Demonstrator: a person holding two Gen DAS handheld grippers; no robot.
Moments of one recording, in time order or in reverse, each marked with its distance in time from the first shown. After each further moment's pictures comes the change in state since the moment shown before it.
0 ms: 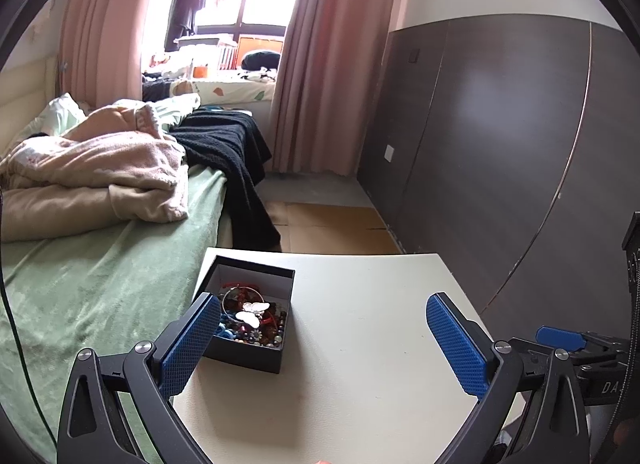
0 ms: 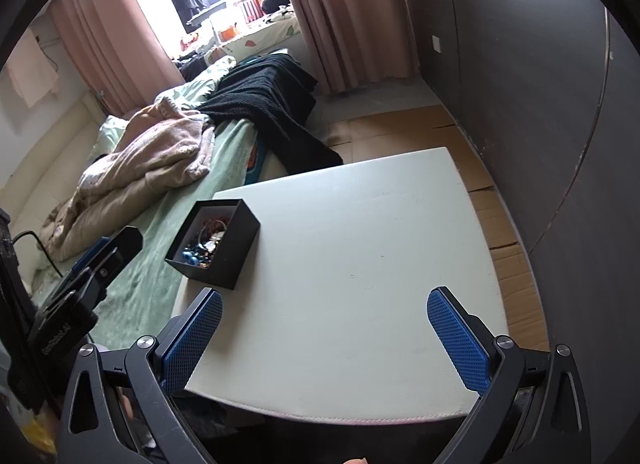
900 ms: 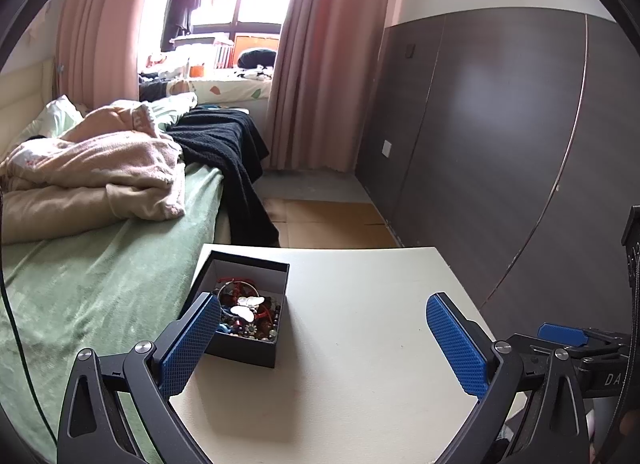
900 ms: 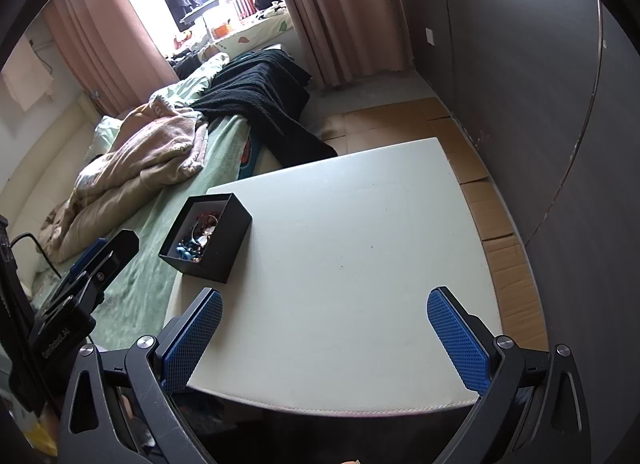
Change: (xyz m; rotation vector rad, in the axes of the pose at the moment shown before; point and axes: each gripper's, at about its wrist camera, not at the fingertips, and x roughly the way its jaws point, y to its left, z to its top) left arm -0.001 -0.002 -0.003 0.017 0.010 -0.006; right arm -0.002 -0.007 -0.002 0.013 0.018 -0.005
